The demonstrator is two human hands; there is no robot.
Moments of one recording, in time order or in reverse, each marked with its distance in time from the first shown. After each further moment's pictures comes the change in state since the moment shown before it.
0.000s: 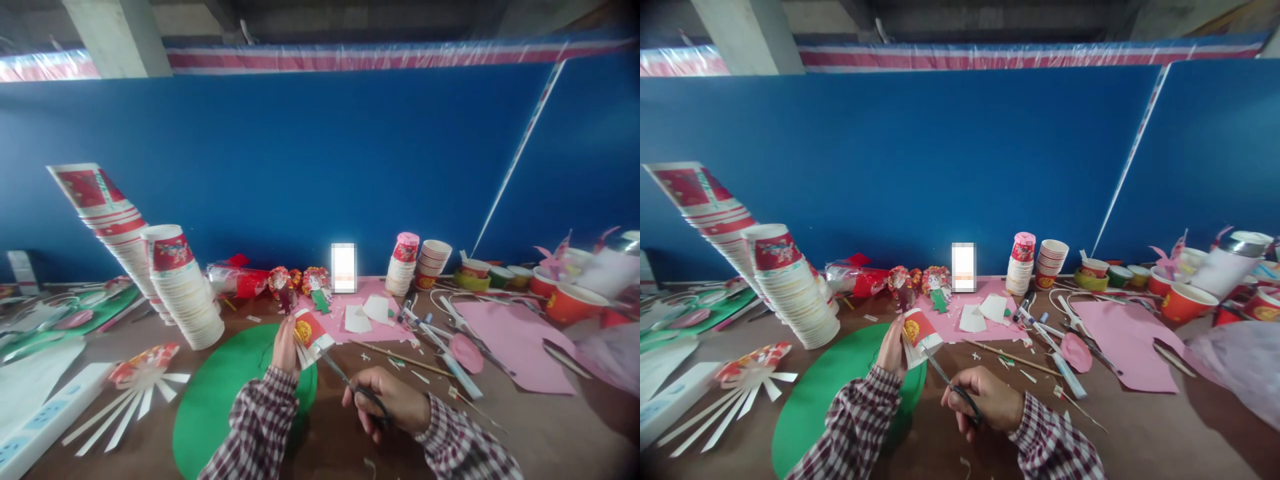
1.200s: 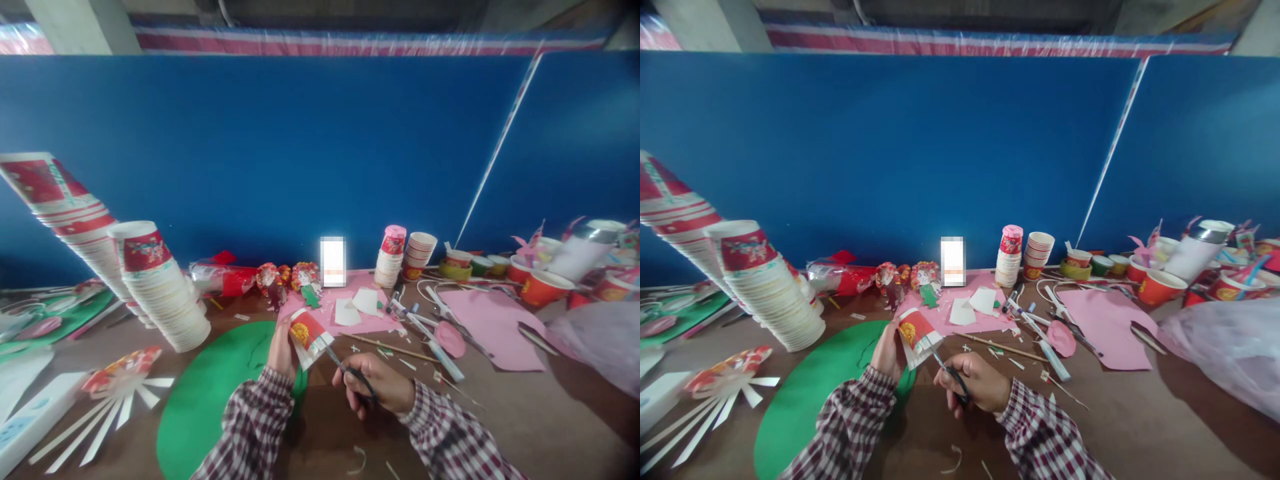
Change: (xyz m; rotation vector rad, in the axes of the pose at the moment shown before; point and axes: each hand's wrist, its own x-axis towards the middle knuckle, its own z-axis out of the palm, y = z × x) left_hand -0.010 -0.010 0.007 -0.050 -0.093 -0.154; right_hand 0.005 0.009 -0.008 -0.005 0.099 -0.050
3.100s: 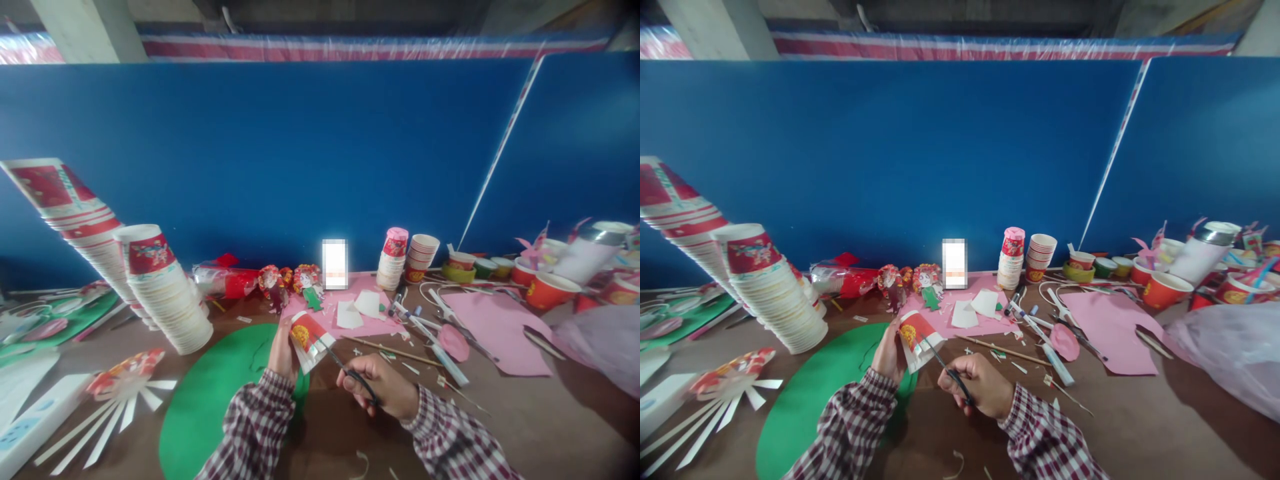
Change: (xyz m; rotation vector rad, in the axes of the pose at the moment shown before) left_hand -0.001 0.006 -0.001 0.018 -0.005 -0.030; right_hand -0.002 -0.006 0.003 -0.087 0.113 -0.040
